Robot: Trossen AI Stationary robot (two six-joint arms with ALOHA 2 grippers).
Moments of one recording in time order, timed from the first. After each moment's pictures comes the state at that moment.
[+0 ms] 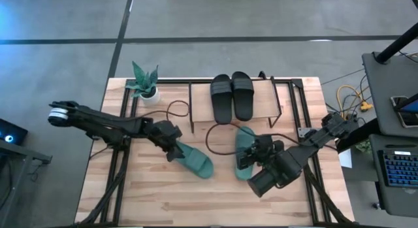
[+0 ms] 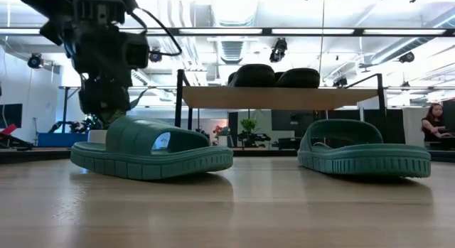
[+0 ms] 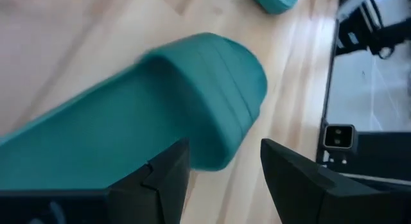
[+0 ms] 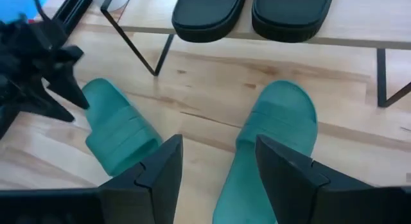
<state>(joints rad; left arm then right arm) -0.05 1.15 0.56 -0.14 0.29 -0.78 0.60 1.76 1.78 -1.56 0.77 1.91</state>
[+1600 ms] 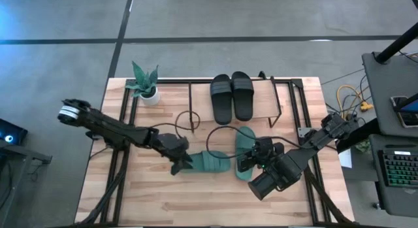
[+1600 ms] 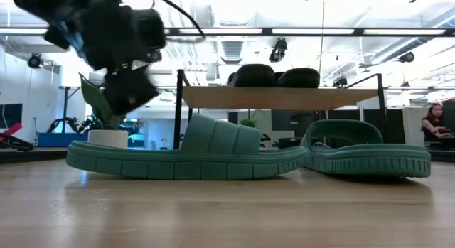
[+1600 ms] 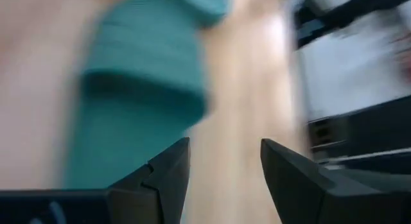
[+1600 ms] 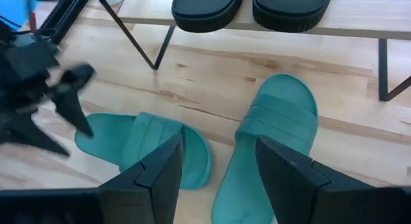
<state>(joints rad) -0.22 1.33 0.59 0.18 0.19 -0.68 0.62 1.77 1.77 -1.56 0.76 1.93</state>
